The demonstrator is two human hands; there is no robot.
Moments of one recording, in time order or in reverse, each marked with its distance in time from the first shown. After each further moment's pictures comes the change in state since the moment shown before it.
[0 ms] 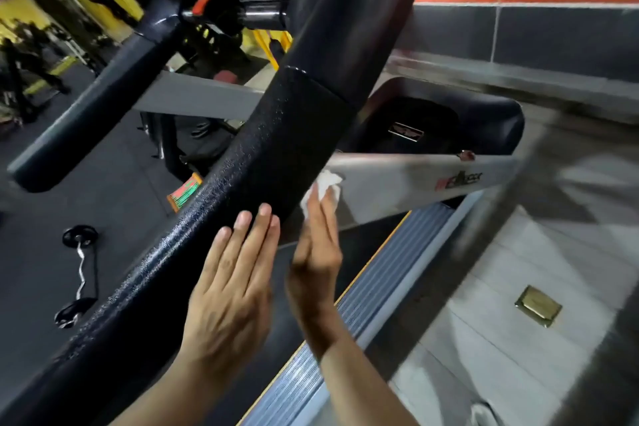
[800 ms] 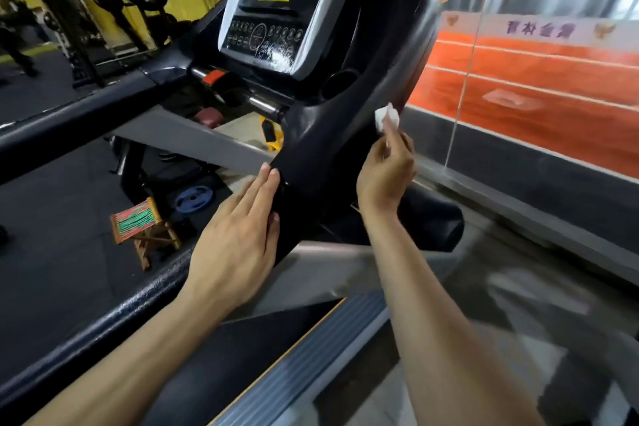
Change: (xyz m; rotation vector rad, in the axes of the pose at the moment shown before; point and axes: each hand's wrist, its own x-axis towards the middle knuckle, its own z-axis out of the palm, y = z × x) left_hand 0.161 0.000 -0.029 -0.512 0.001 -0.260; right_hand 0.299 -0.069 -0.062 -0.130 0.192 -0.195
